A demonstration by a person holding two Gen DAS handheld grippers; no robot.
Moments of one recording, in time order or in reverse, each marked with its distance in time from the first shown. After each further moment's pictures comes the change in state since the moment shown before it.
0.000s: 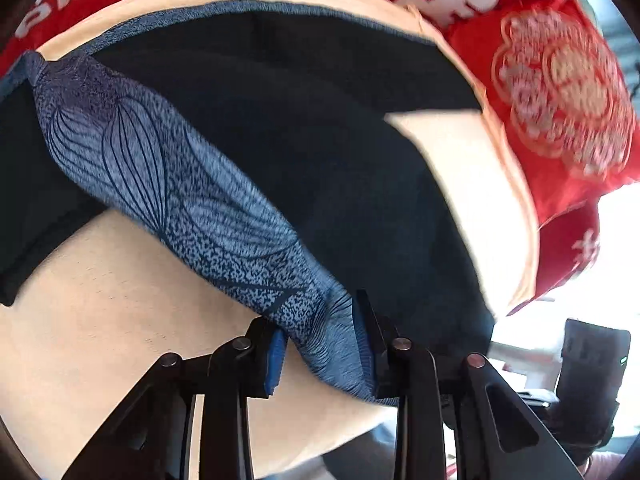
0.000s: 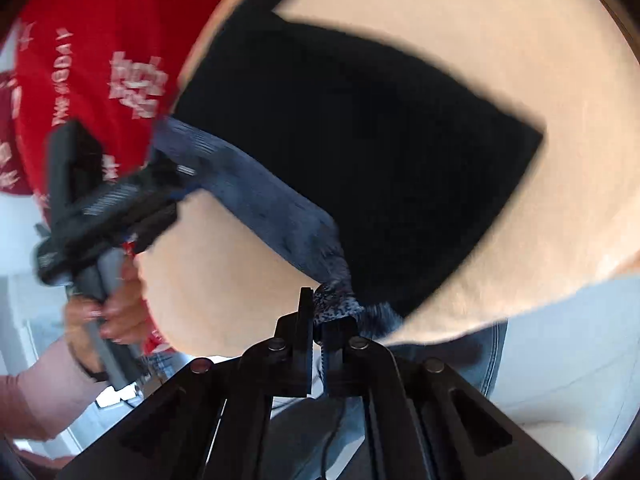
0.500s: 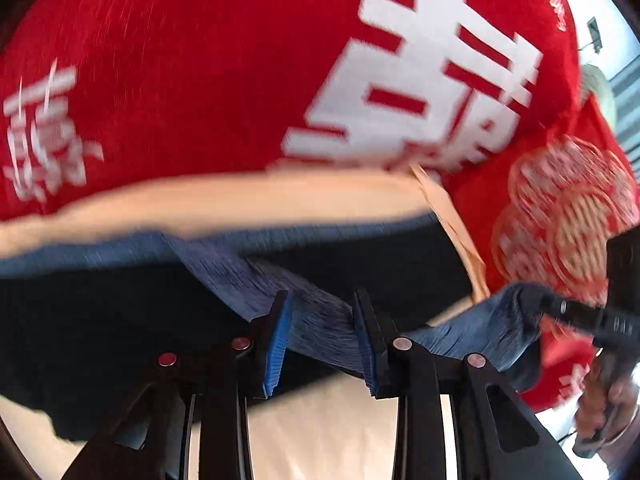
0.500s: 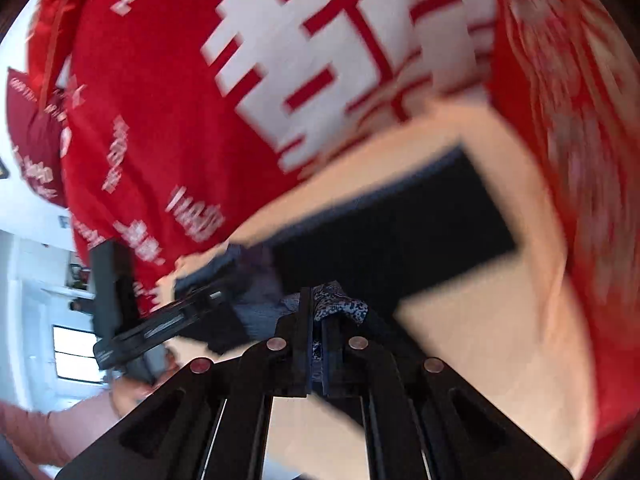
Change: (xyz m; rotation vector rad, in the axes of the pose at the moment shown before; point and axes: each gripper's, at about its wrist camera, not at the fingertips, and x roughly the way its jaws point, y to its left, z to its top) left arm -0.056 -0.043 0.159 -0.026 -0.308 0.138; right arm -0.104 0.040 0.268 -0.237 -0.187 -0.024
